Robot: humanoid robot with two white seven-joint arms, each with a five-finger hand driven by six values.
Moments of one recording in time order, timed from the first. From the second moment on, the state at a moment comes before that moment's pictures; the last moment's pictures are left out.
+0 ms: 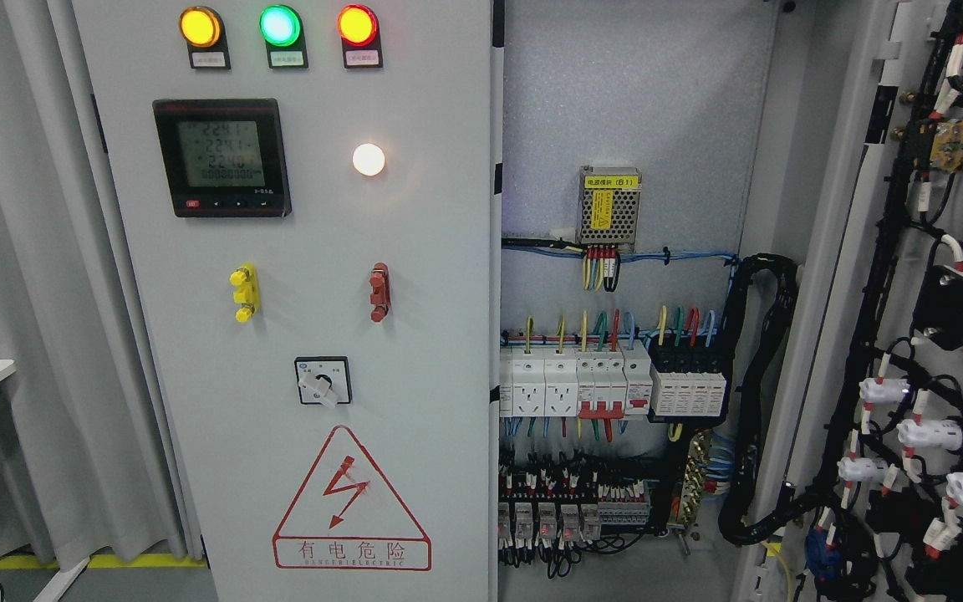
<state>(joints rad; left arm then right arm) 0.13 0.05 -0.34 -0.27 0.49 -0.23 -0.26 0.24 0.00 0.05 -0.62 0.00 -0.20 0.04</state>
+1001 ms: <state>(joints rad) 0.08 0.01 -0.29 -0.06 0.47 -0.13 -0.11 0.28 -0.03 0.21 -1.69 0.00 -0.20 0.03</state>
